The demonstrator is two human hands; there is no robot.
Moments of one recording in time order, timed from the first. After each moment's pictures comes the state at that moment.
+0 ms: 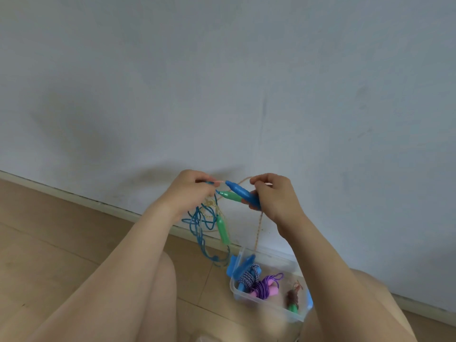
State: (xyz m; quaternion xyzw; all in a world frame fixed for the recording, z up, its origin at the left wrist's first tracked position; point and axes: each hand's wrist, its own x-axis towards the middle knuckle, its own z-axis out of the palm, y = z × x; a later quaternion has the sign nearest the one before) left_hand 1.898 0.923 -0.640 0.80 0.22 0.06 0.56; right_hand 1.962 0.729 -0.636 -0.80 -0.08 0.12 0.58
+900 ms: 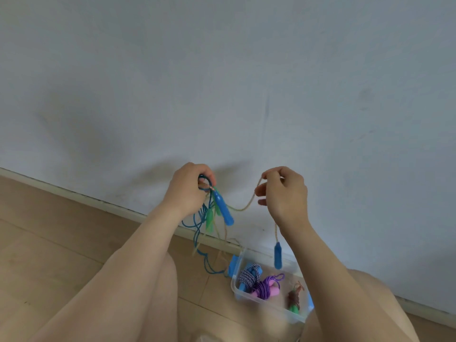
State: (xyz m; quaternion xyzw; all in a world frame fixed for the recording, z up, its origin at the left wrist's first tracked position) left_hand 1.893 0.931 -0.647 0.91 0.15 0.17 0.35; right_hand 1.951 0.726 -0.627 -0.78 -0.07 0.00 0.62
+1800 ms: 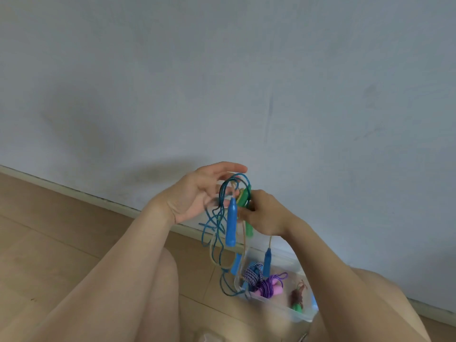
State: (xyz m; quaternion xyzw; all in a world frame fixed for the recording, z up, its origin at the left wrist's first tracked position) left_hand 1.876 0.921 -0.620 0.61 -0.01 -0.07 0.79; right_hand 1.966 0.736 -0.659 -0.86 -0.34 0.20 0.33
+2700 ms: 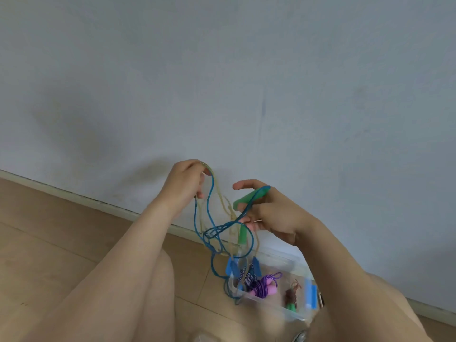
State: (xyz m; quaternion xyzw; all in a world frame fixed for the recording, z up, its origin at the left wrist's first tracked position) left_hand 1.900 0.924 -0.635 0.72 0.22 0.17 0.63; right_hand 1.959 0.706 -0.640 -0.70 -0.20 0.36 0.58
